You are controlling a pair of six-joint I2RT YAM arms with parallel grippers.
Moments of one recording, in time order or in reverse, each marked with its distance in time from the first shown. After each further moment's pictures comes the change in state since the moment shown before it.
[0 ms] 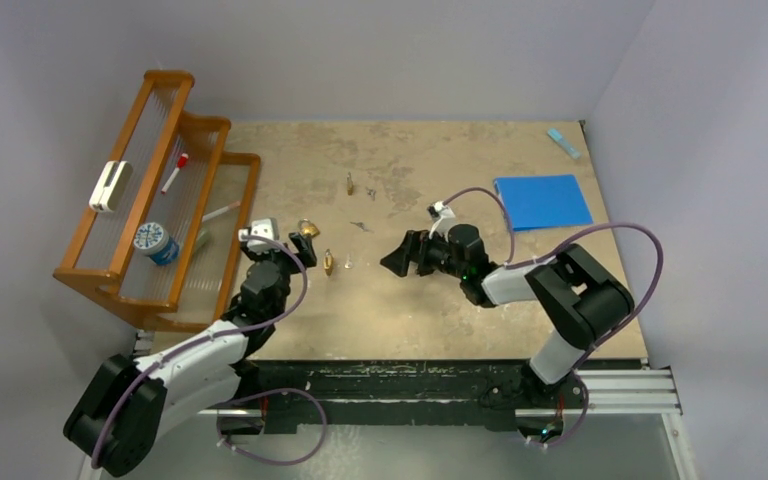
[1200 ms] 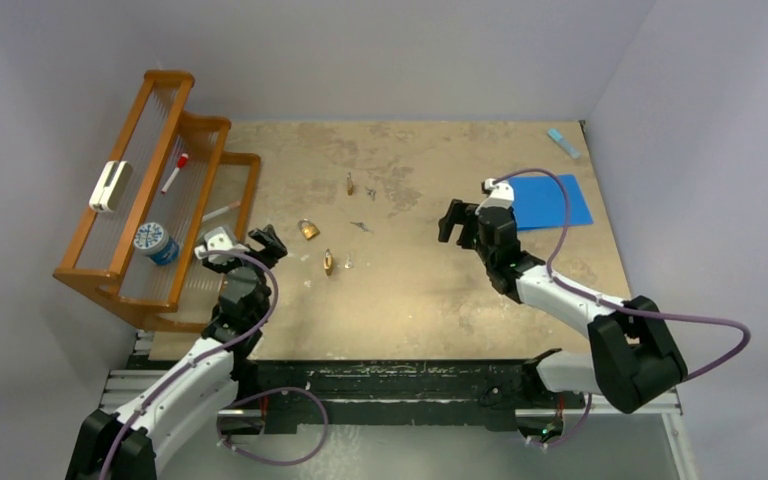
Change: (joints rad) left arm 0.122 -0.288 -0.018 -0.175 -0.201 -0.101; right arm -0.133 -0.378 0.062 -0.489 0.563 -0.206
